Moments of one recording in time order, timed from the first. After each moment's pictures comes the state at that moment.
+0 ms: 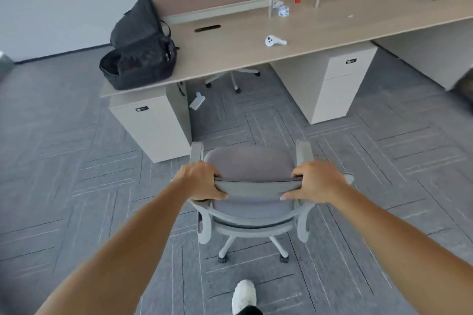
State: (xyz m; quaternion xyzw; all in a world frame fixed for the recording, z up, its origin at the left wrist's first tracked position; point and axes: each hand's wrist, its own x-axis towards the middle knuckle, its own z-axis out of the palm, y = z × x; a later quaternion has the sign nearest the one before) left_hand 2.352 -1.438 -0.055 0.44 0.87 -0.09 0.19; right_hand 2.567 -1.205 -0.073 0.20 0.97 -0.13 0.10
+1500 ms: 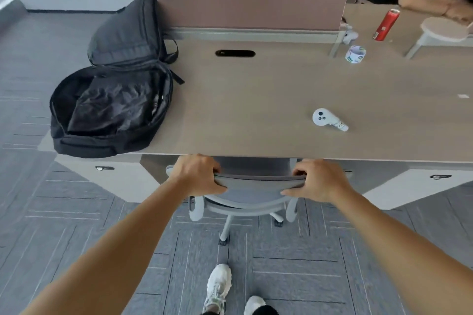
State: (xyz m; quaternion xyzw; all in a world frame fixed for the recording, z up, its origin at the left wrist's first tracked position) left_hand 1.851 -1.050 -0.068 0.34 0.93 -0.01 0.16; right_hand 2.000 -0.766 -0.084 0.10 0.98 -0.10 0.09
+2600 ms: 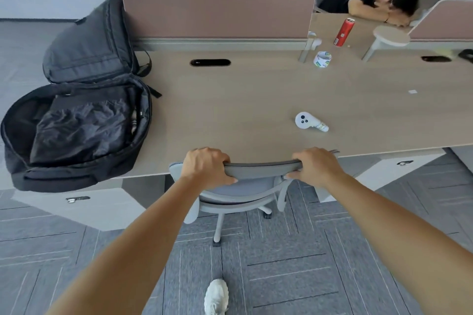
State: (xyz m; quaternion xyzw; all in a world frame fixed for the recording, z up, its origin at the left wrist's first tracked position) left_hand 1.800 -1.018 -0.076 0.42 0.90 0.02 0.09; right_hand 1.962 -0.774 -0.063 0.19 0.97 -0.05 0.11
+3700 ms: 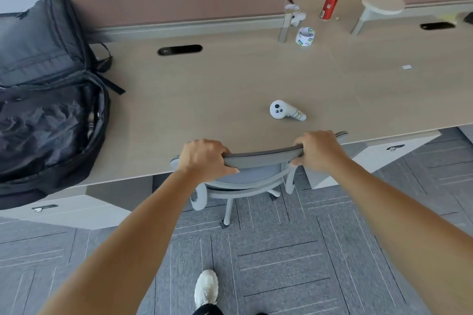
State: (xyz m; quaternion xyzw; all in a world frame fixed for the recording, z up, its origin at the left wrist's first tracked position) left_hand 1.828 -0.895 -0.087 0.42 0.90 0.01 0.10; right_hand 1.984 -0.642 -0.087 0.21 0.97 -0.03 0.11
